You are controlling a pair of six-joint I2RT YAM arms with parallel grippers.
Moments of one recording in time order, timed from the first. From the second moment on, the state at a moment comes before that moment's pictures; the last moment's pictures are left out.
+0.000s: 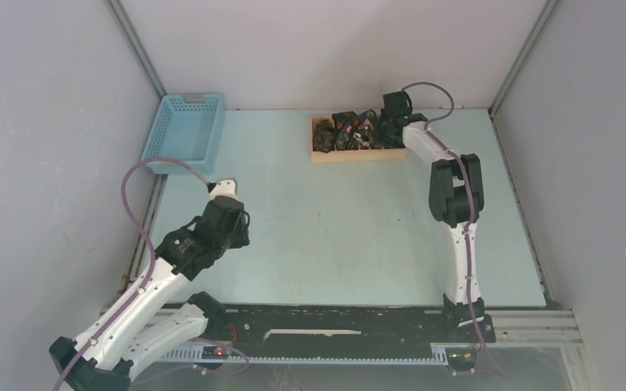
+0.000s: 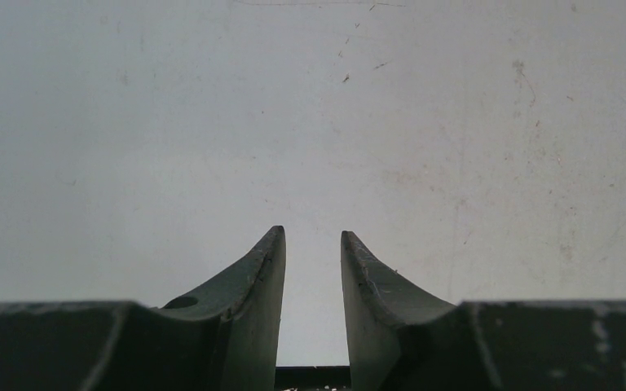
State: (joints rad) left arm -0.59 0.77 0.79 -0.84 -0.38 -0.51; right arm 0.24 2.32 1.94 -0.44 -0.04 0.68
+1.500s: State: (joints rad) left arm -0.58 0.74 0.78 -0.83 -0.36 -0.51; right arm 0.52 1.30 1.32 -0.26 0.18 0.37
